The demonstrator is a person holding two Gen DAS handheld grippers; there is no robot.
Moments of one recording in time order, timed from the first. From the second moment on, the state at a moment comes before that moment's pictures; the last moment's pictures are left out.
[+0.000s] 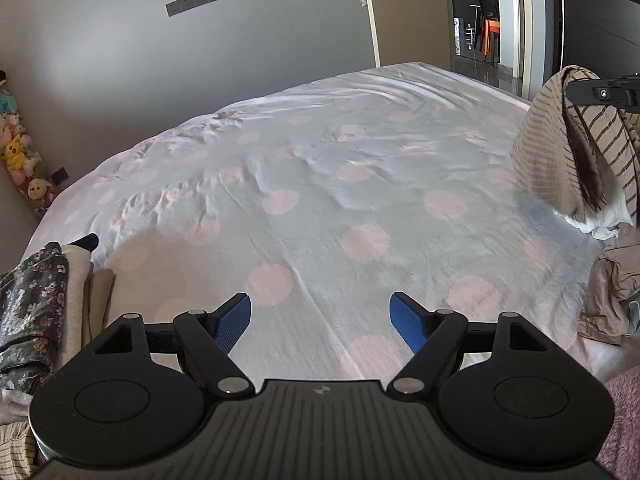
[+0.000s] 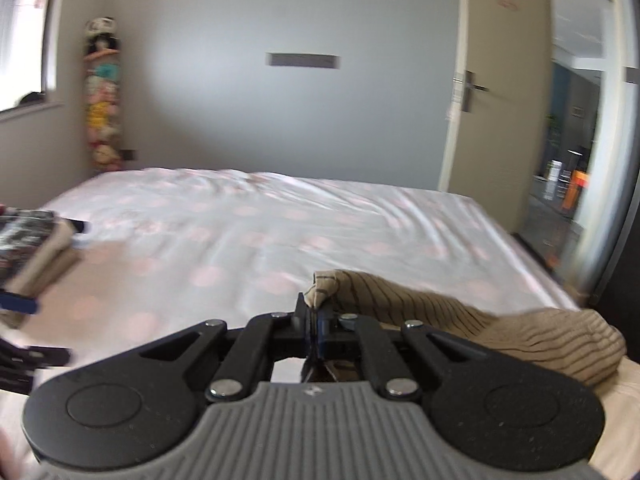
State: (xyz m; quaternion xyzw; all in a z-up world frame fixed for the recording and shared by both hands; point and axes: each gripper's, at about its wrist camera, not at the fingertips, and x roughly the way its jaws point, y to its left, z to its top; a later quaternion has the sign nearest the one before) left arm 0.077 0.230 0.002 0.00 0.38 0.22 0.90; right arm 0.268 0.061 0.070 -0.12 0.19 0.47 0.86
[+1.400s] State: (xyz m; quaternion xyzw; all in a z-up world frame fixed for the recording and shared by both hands) left arm 0.043 0.255 -0.108 -0.07 0.50 0.10 0.86; right arm 0.304 0.081 -0.090 -0.21 0.44 0.36 0.80
